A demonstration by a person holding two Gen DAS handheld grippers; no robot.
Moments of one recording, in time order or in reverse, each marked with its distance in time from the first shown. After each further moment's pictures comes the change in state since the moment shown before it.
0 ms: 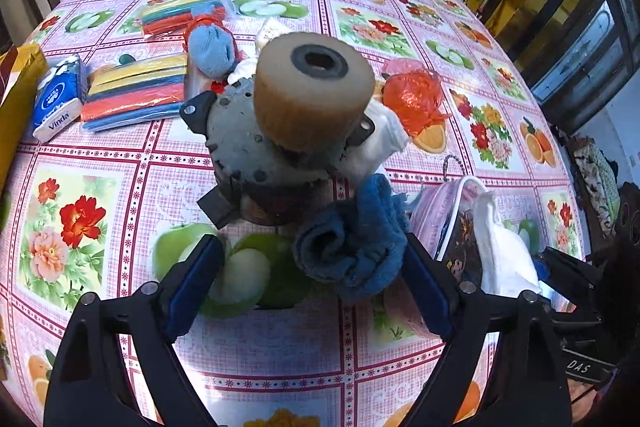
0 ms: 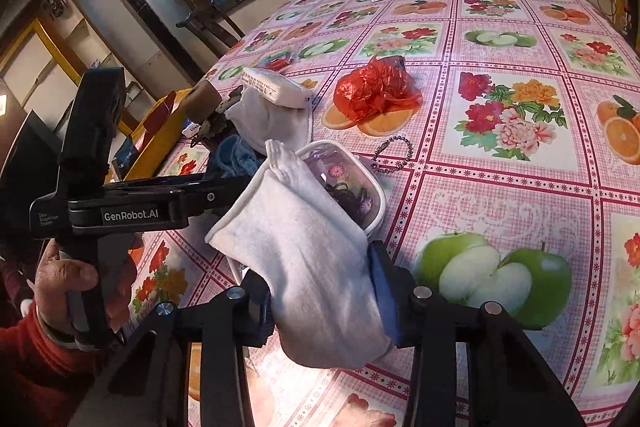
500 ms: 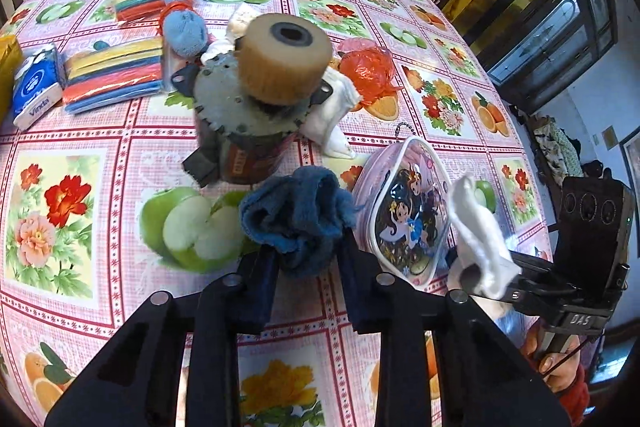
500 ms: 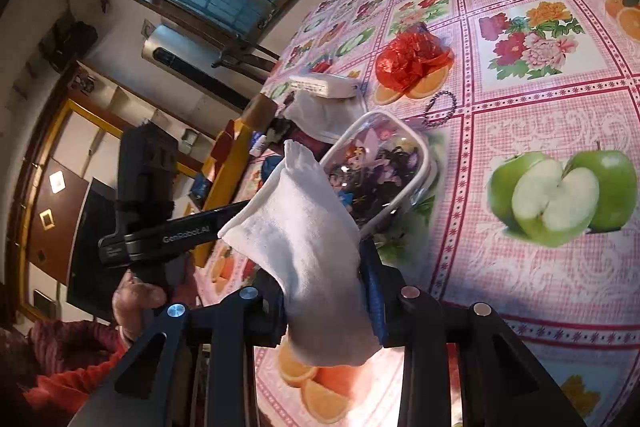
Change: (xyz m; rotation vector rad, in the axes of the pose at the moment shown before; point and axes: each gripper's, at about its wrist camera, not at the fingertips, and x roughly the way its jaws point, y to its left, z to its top) left arm -0.017 0.012 -0.012 0.040 0.050 -0.164; right arm -0.015 -0.004 -0.024 0.237 -0.031 0.317
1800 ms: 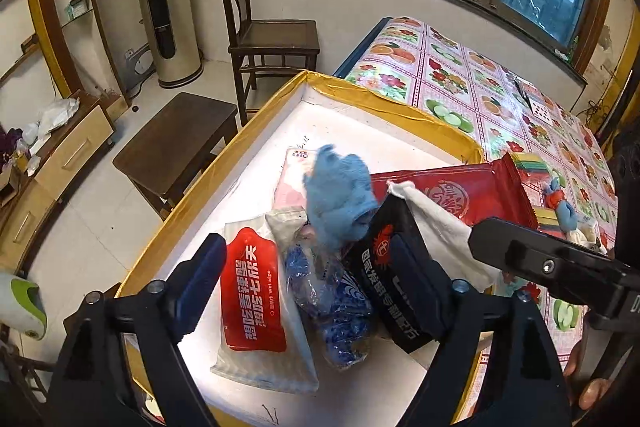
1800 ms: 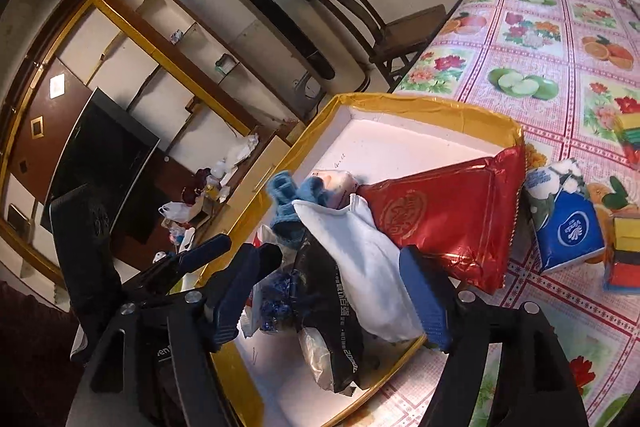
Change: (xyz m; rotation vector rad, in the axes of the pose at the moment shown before) left arm -0.180 0.275 -0.039 -0.342 -0.344 0.523; right arm 0.336 0.276 0.075 -0.336 0.158 -0.002
